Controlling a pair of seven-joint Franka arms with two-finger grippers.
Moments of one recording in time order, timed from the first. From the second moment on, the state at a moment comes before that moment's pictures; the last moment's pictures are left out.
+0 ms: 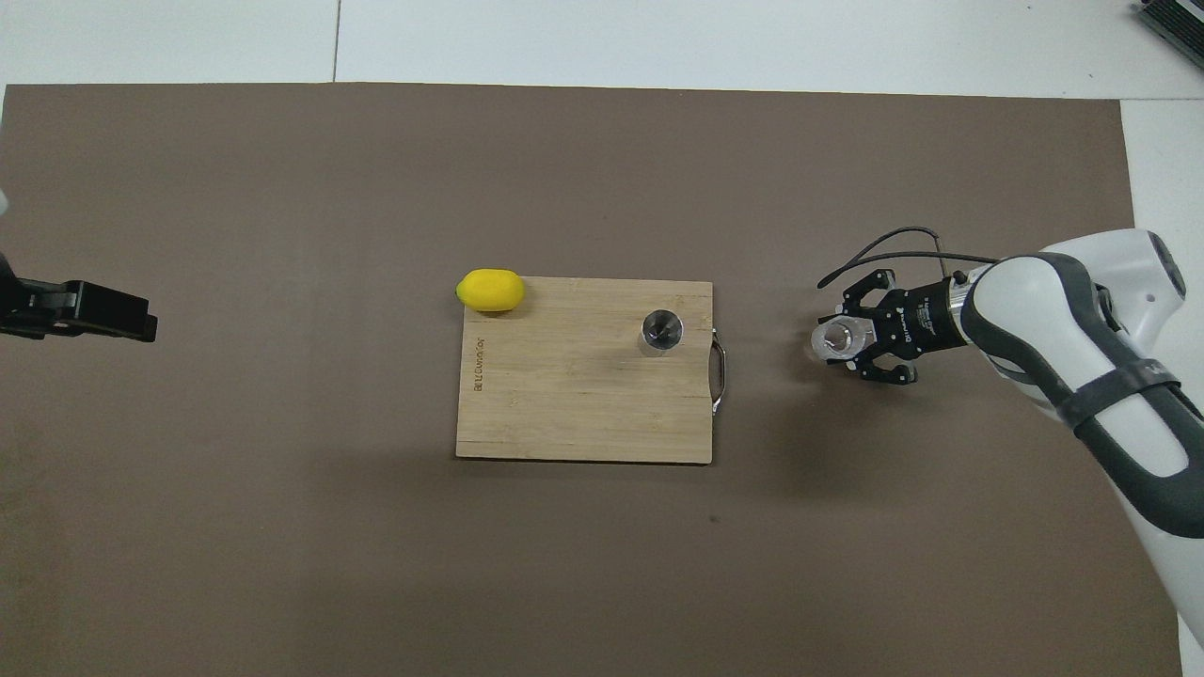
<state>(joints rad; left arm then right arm) 0.01 -0.07 -0.06 -1.64 -0.04 1.56 0.04 -0.14 0.32 0.09 -2.02 0.69 2.10 0.91</state>
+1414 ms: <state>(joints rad) 0.01 -0.07 -0.06 -1.64 -0.04 1.56 0.04 -0.24 0.16 0.10 -2.08 0.51 2.07 0.82</state>
